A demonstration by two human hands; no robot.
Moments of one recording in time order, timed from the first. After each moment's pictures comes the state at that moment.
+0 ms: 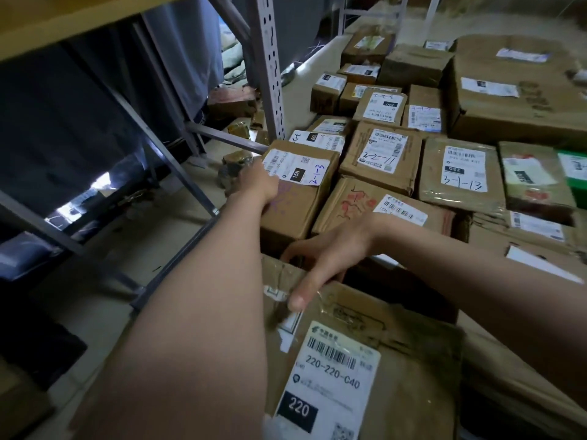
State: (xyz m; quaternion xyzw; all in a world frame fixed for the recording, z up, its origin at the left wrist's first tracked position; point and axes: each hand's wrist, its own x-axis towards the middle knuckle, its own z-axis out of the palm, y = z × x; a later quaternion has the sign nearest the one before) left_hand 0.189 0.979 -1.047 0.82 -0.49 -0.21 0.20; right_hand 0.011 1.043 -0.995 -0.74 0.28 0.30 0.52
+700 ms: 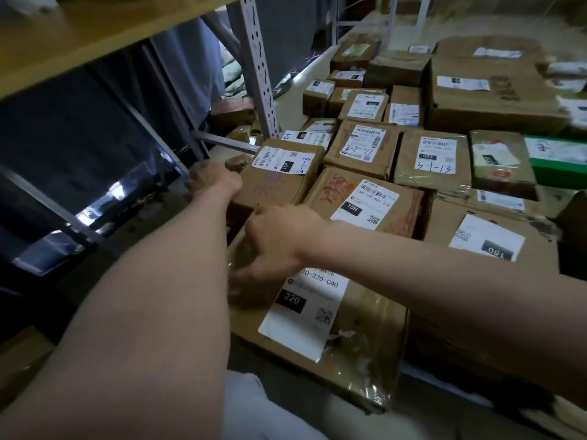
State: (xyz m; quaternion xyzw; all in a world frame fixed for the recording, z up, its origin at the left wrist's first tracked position) left_hand 0.197 1.040 -1.009 0.92 -0.33 -0.12 0.16; right_hand 0.023 1.129 -0.962 -0.94 0.32 0.07 0.13
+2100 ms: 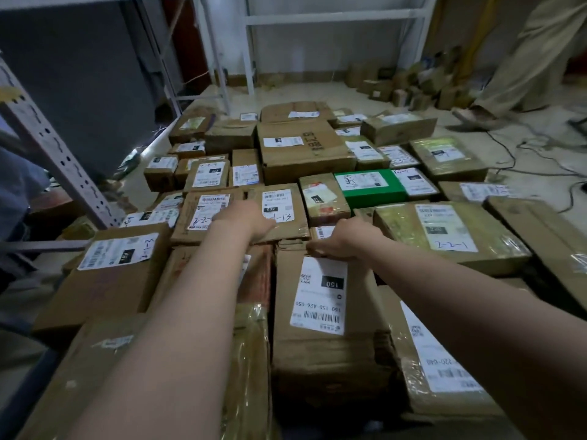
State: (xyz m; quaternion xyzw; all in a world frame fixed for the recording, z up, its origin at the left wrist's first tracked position) left_hand -0.073 0.969 -0.972 0.64 -0.75 -0.15 -0.01; right_hand -0.266 1.014 -1.016 -0.57 0.80 0.04 0.15
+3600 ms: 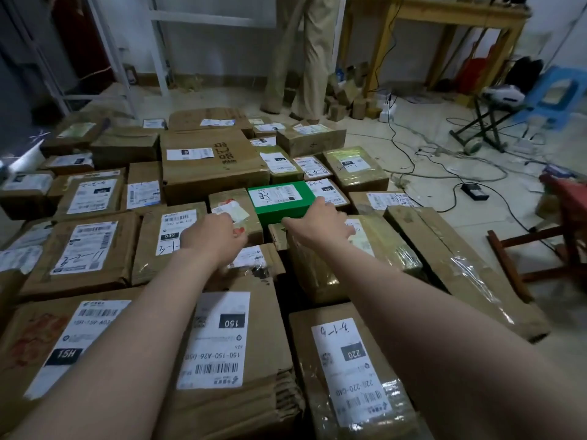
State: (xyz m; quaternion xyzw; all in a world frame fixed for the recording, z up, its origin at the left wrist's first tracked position) left_hand -0.191 0.955 -0.999 0.54 -0.84 -0.05 0.08; right_hand -0.366 1.020 -0.990 -0.41 0.88 -0.18 0.14
